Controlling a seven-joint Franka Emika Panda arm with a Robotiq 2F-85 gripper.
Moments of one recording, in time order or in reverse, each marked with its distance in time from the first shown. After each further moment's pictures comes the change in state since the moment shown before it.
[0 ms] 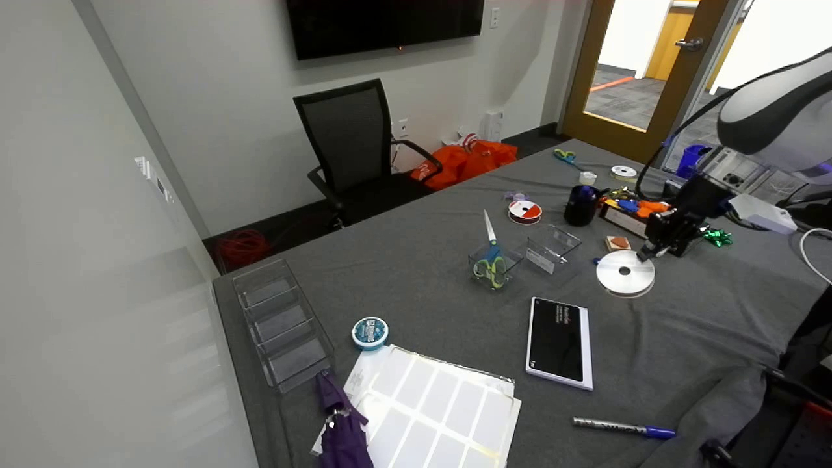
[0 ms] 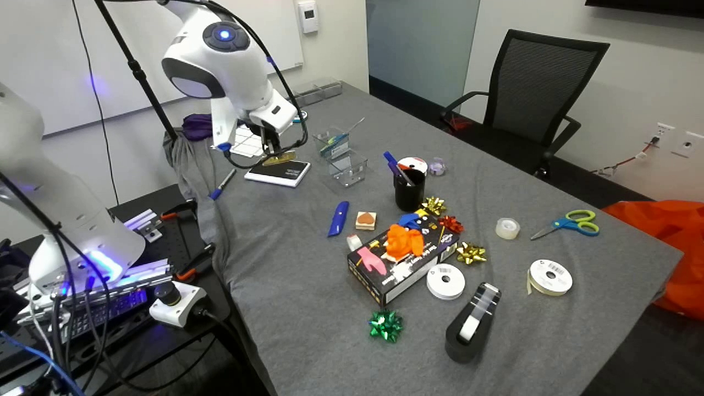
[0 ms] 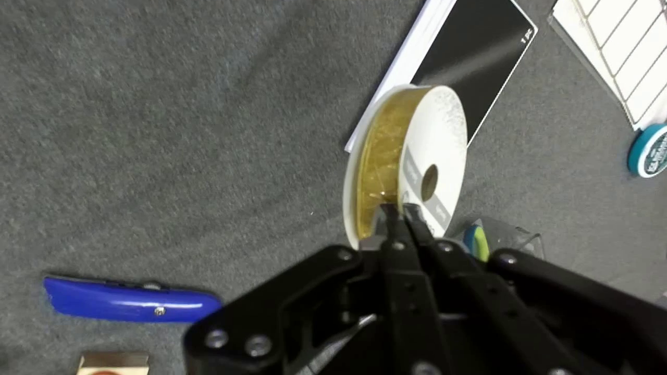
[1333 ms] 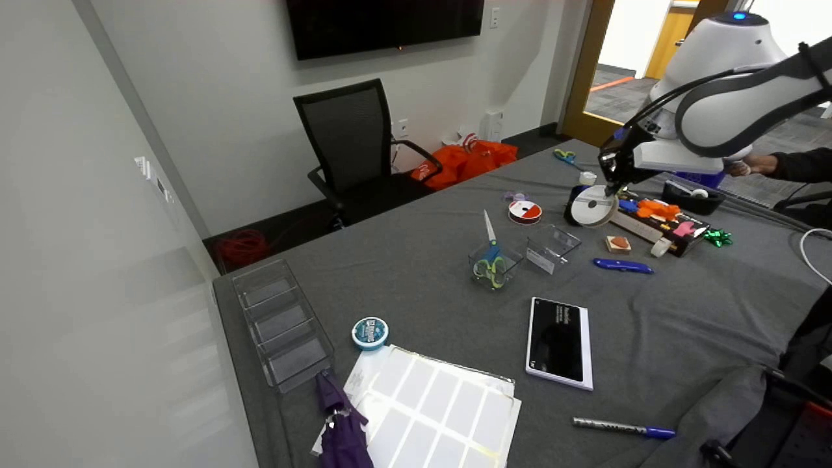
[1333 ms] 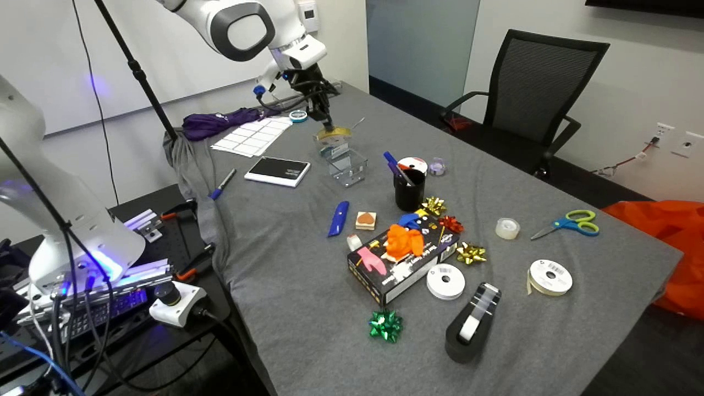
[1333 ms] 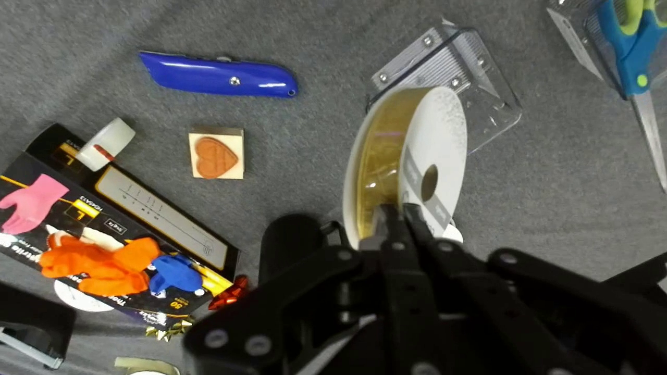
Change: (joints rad) arm -0.033 0.156 0.084 0.315 -0.845 0.131 1.059
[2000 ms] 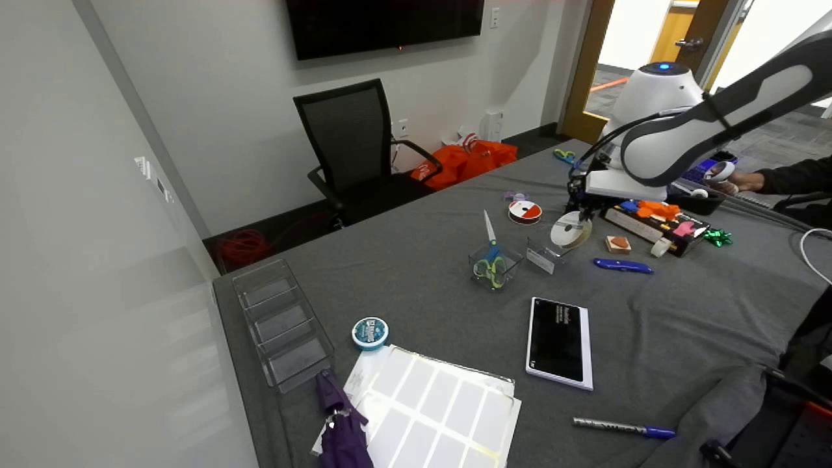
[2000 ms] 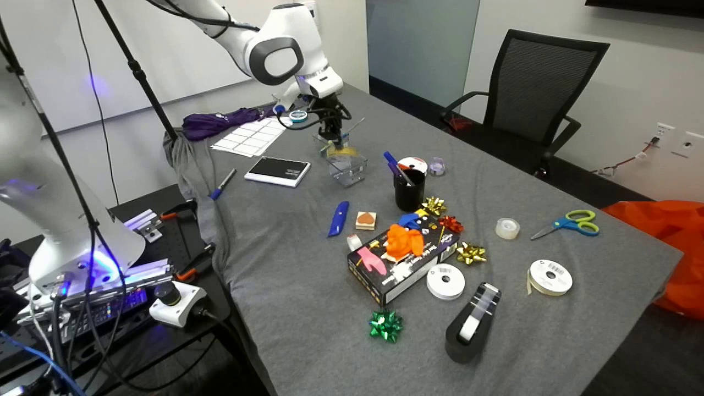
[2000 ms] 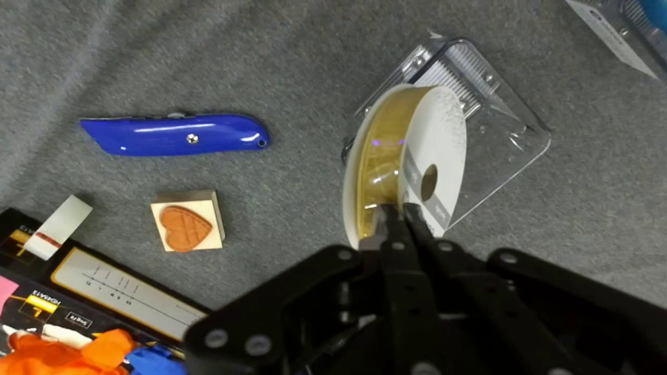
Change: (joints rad) arm 0.090 0.248 -0.051 0.152 0.030 0.000 0.163
